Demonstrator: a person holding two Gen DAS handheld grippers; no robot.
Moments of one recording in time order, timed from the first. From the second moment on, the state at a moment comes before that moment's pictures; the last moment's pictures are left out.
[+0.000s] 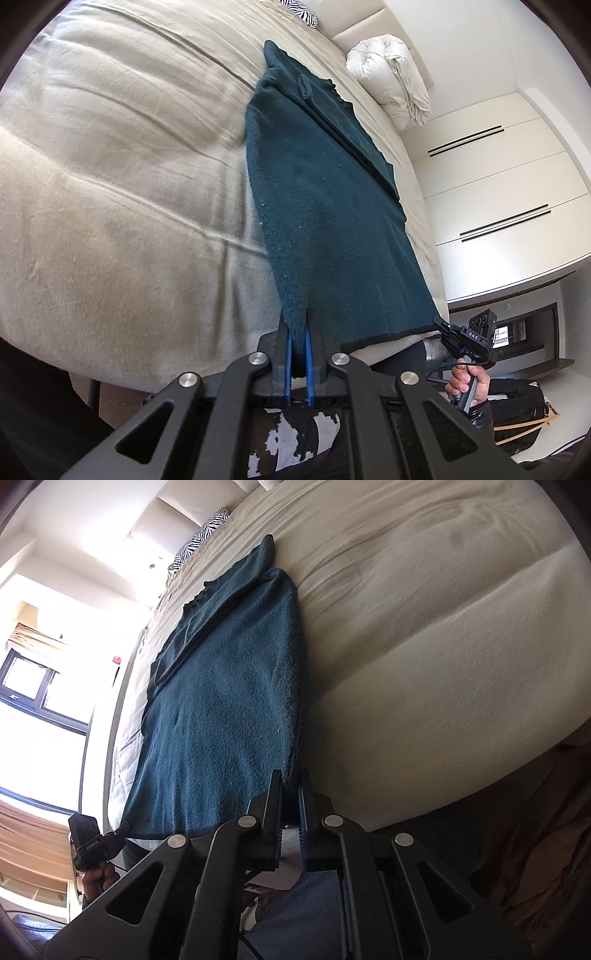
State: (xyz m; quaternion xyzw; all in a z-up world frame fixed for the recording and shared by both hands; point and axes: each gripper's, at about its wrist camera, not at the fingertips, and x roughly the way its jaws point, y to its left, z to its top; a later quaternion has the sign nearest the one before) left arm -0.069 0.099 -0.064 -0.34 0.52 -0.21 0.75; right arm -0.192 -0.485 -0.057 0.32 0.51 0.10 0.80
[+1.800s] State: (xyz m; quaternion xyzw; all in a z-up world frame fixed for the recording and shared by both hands) left arm 0.082 0.136 0.001 -0.43 0.42 -0.18 0.78; right arm 0.010 -0.475 0.034 0.36 0.37 0.12 0.85
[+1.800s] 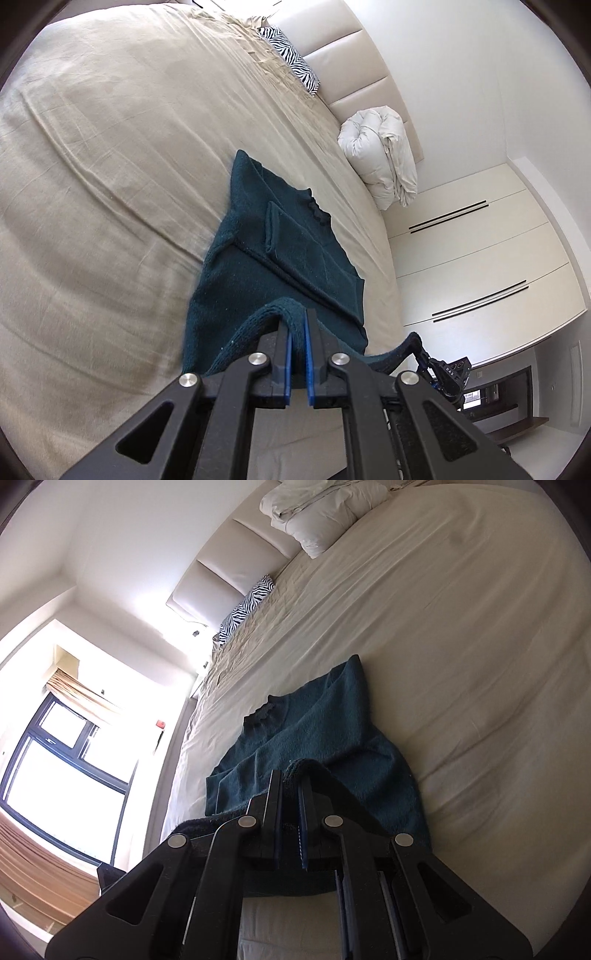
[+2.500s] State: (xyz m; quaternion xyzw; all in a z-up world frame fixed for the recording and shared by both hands) left arm 0.223 0.139 -0.007 -0.45 0.42 -0.16 0.78; right arm 0.159 -0.466 0.005 0.33 0.38 0.08 0.86
